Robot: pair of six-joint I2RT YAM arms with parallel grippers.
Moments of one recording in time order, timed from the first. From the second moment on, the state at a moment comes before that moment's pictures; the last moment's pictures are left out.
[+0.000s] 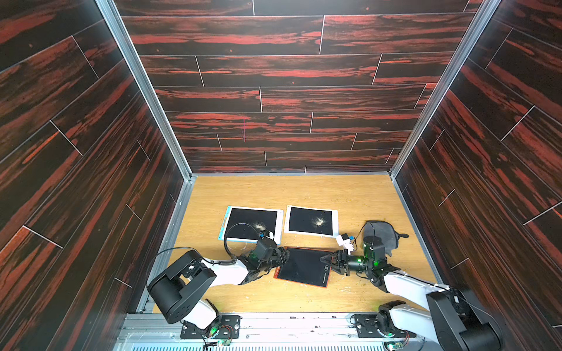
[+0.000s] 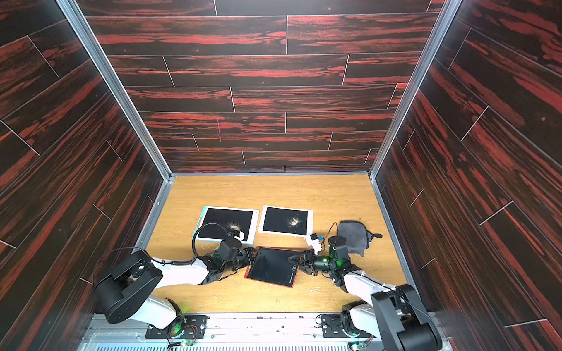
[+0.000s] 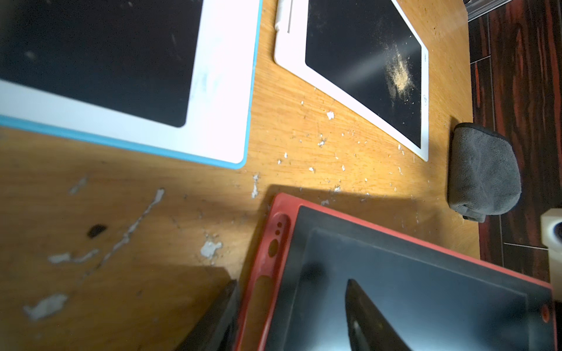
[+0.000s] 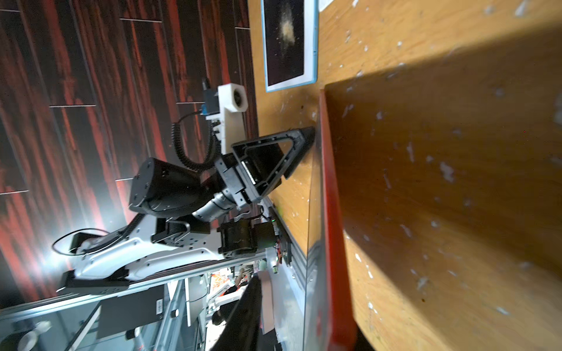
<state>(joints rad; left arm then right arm) -0.75 1.53 0.47 0.33 0.07 -0.97 0.31 1.18 0.23 0.35 -1.02 1.00</state>
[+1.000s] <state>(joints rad) -0.75 1.52 0.47 0.33 0.07 -0.97 0.26 1.09 0.27 0.04 -0.93 0.82</state>
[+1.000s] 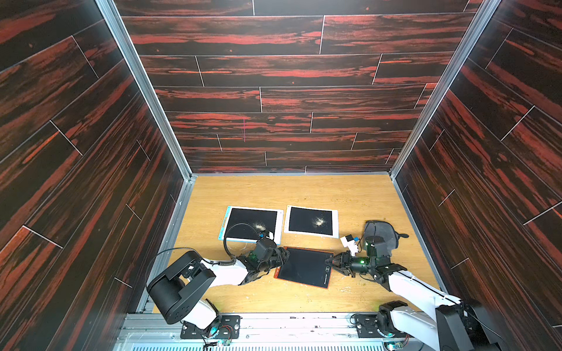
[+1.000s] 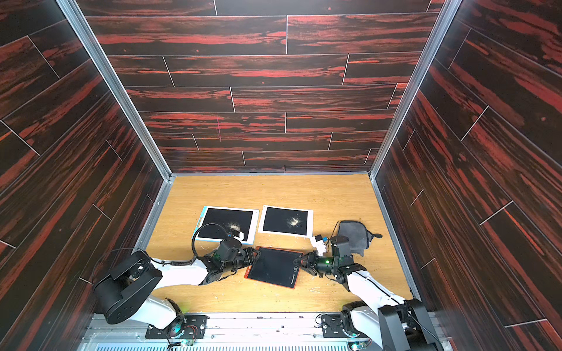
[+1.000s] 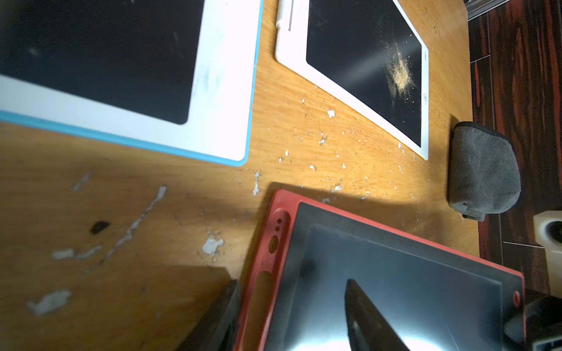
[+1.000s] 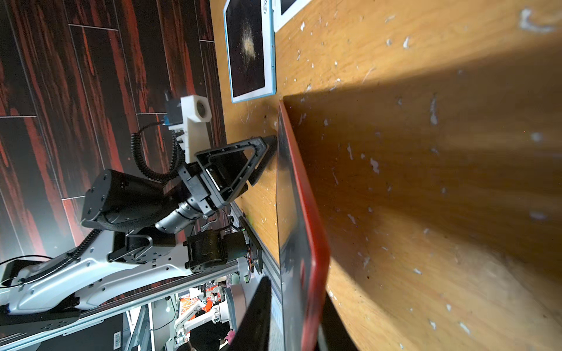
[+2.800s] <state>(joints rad) -0.74 1.20 0.42 0.02 -0.03 -0.86 0.01 2.48 2.24 -0.91 -0.81 0.39</state>
